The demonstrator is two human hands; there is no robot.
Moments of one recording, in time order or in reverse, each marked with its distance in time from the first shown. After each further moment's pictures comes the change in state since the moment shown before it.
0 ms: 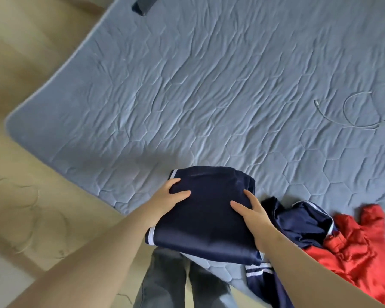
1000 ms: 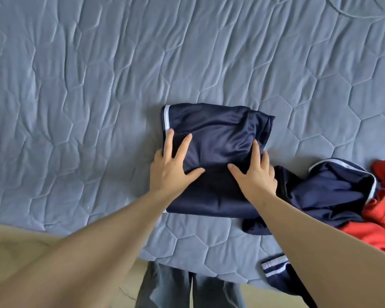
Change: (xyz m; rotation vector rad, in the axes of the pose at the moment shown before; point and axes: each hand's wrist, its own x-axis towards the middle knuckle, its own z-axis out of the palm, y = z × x) left_hand 0.160 -0.005 0.086 1.071 0.231 0.609; right_hand 0.145 0.026 -0.026 -0.752 0.366 -0.065
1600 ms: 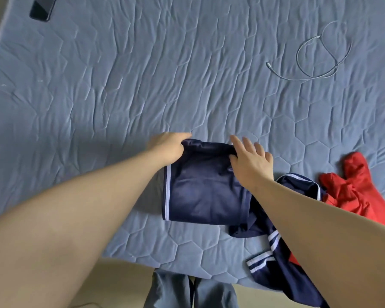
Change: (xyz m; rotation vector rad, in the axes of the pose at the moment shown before) left_hand 0.043 0.070 -0.154 0.144 -0.273 0.039; right_hand -0.049 -0.057 -0.110 -0.356 0.130 -0.294
